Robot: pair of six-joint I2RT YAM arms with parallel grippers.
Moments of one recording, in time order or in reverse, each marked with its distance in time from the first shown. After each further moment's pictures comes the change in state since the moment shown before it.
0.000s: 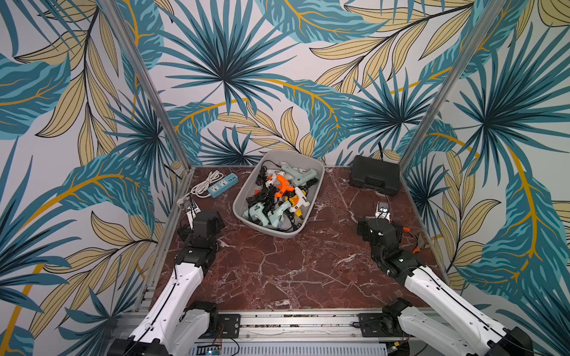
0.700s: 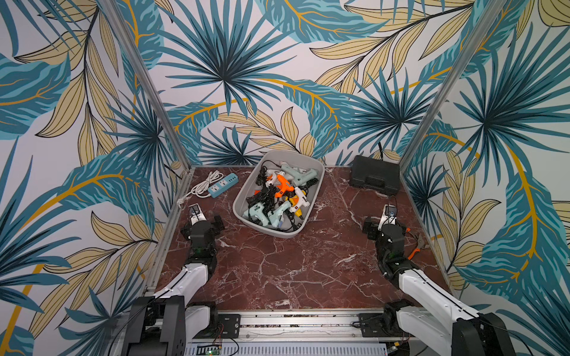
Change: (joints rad) left arm 0.130 0.241 -0.238 0.727 0.222 0.210; right arm -0.254 0.125 -0.222 0.575 -0.259 -0.135
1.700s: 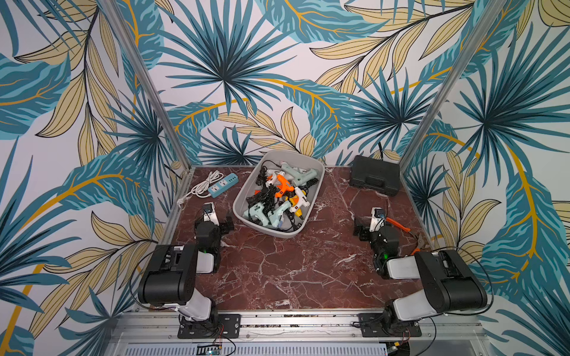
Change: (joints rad) left arm 0.013 0.396 -0.011 0.457 0.262 0.062; right arm -0.118 0.502 -0.063 0.573 -0.409 -0.011
